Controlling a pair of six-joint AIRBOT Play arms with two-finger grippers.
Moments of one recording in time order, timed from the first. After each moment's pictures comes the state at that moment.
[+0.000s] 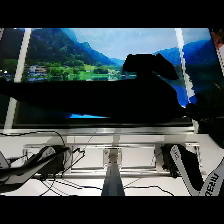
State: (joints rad) left arm 0.51 -1.08 1.13 1.74 -0.94 -1.35; right arm -0.54 -0.76 0.72 -1.34 1.48 1.39
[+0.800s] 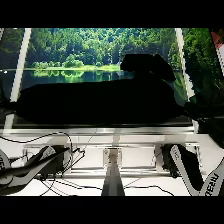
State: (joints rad) left arm 0.58 -1.03 0.71 1.83 -0.93 -1.35; right arm -0.54 -0.76 0.72 -1.28 1.52 1.39
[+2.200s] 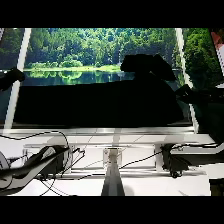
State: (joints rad) left arm 0.46 -1.03 0.95 1.28 -0.79 -1.38; right arm -0.60 -1.53 0.92 -0.93 1.10 1.12
